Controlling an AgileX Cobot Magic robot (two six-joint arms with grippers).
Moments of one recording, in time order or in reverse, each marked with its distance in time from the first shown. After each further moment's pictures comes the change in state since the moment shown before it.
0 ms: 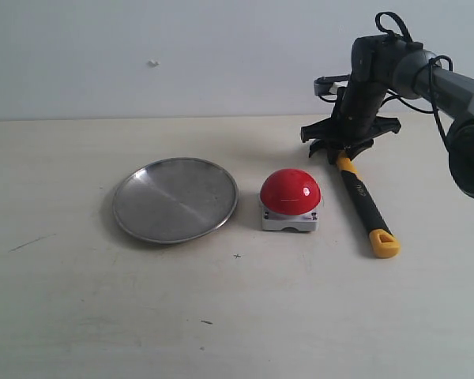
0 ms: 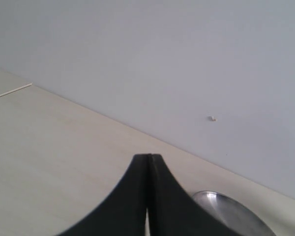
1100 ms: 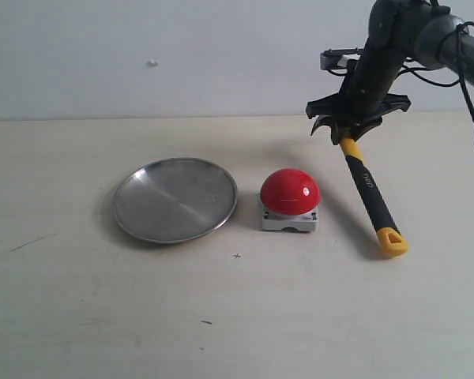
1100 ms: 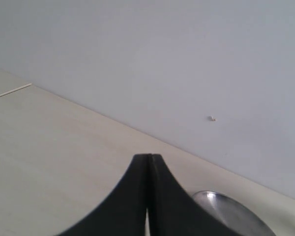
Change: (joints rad) left arm 0.000 0.000 0.000 0.000 0.000 0.000; right arm -0.014 -0.122 0.038 0.086 0.063 -0.084
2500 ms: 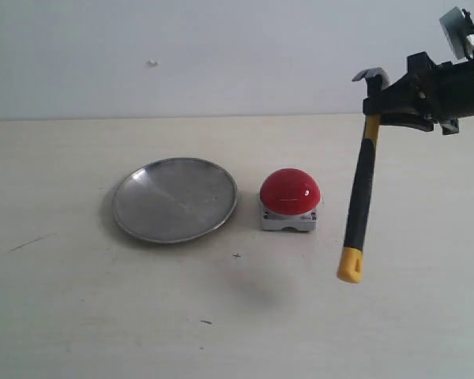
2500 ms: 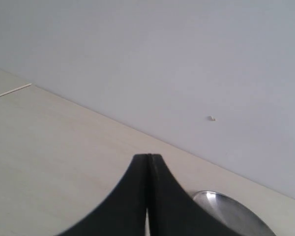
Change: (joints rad) left arm 0.000 0.000 0.000 0.000 0.000 0.000; right arm -0.351 -0.576 1.065 1.251 -0.095 -1.007
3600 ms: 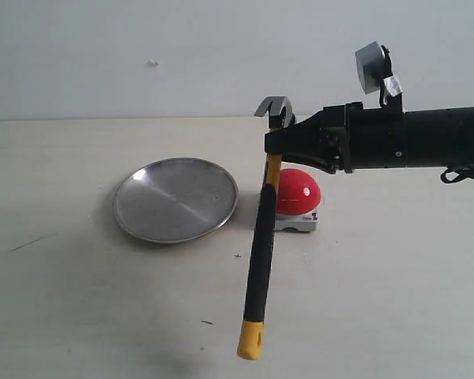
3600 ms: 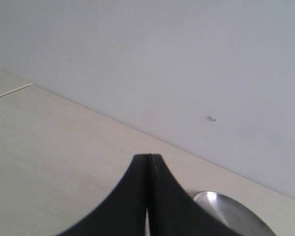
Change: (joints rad) left arm 0.000 0.000 0.000 0.000 0.000 0.000; right arm 0.306 -0.091 0.350 0.381 0.051 -0.459
